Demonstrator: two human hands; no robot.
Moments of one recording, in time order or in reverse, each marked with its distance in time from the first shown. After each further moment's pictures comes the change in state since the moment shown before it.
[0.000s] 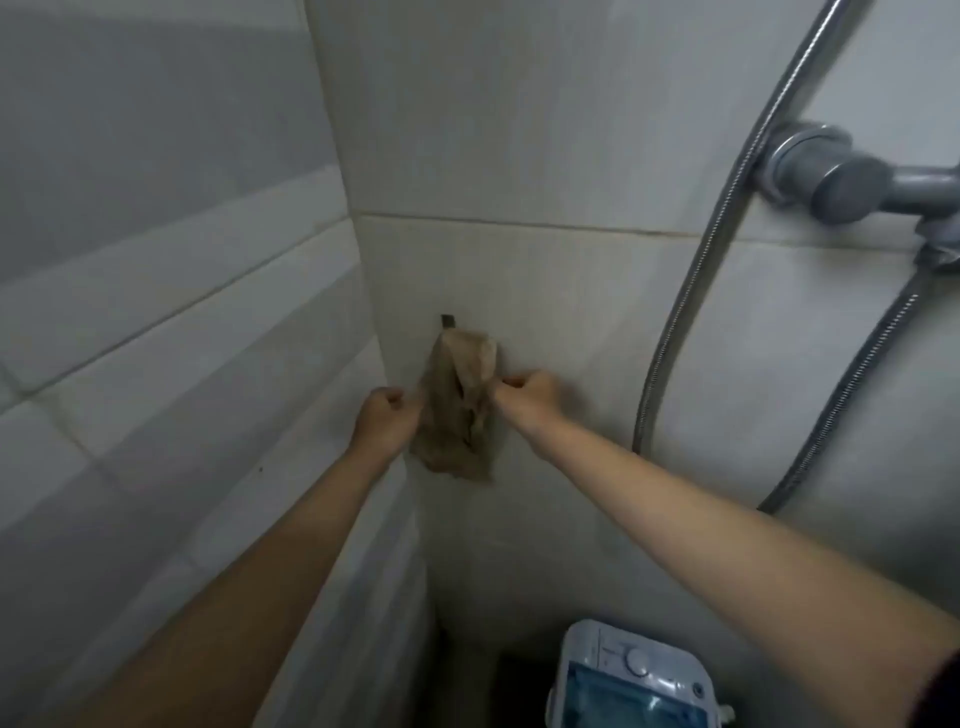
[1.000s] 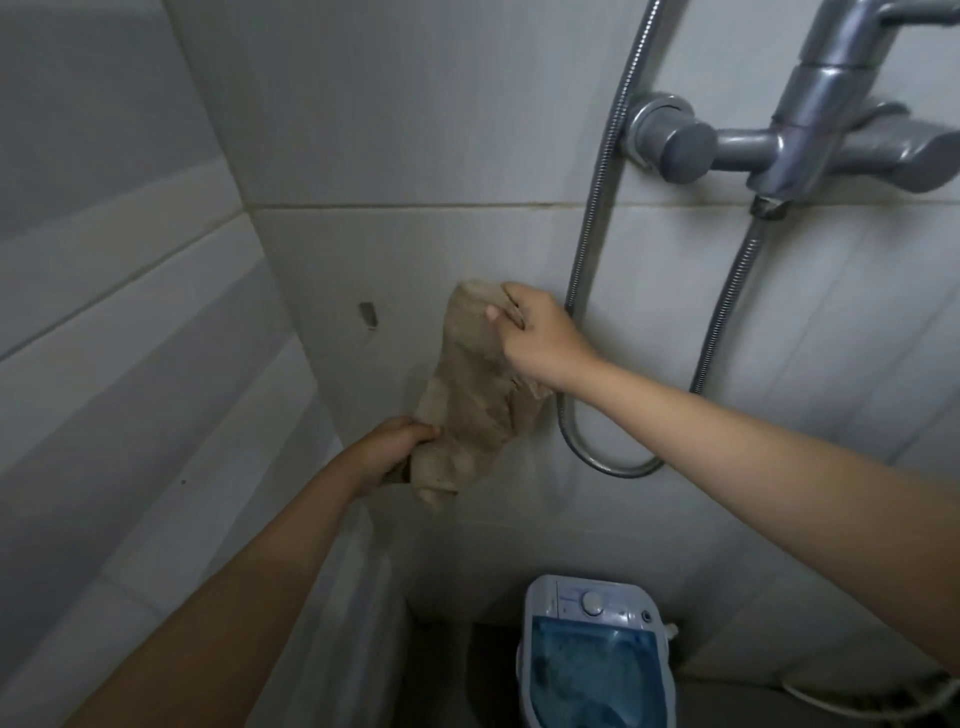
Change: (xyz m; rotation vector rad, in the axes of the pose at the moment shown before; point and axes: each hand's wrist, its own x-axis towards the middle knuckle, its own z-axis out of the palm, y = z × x) left_hand -0.025 -0.004 0.048 -0.027 -0.632 -0.163; right_hand -0.033 -0.026 -0.102 -0.178 0.027 -0.463
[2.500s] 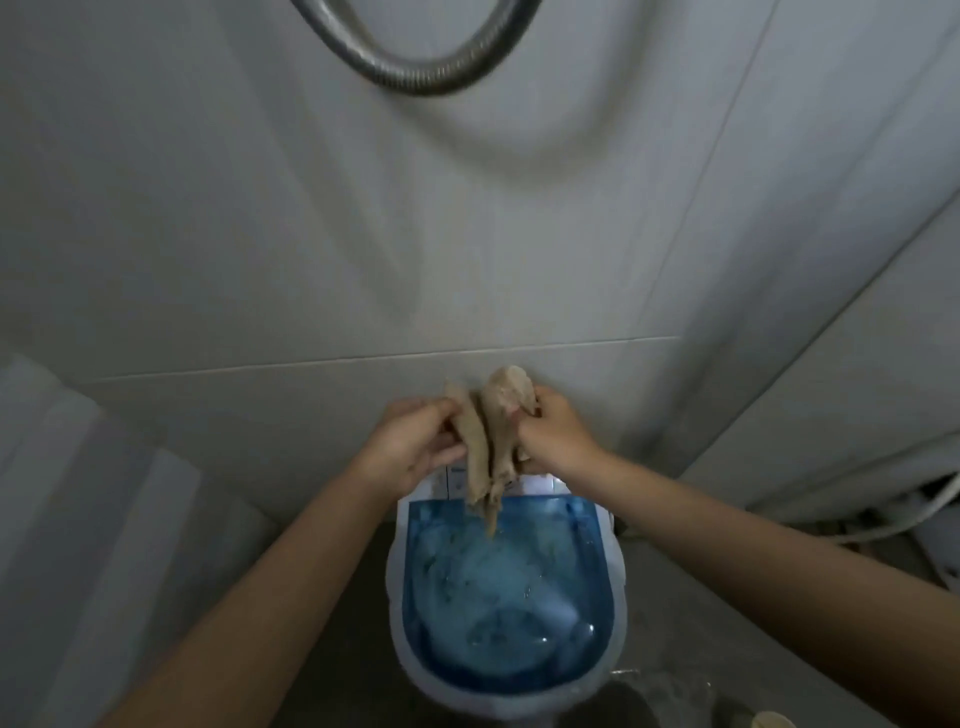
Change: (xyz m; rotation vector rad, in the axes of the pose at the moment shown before) left_hand 0.195 -0.256 0.299 -0.420 -0.035 -0.195; right_hand -0.226 0.450 0.096 0.279 -0.004 0.767
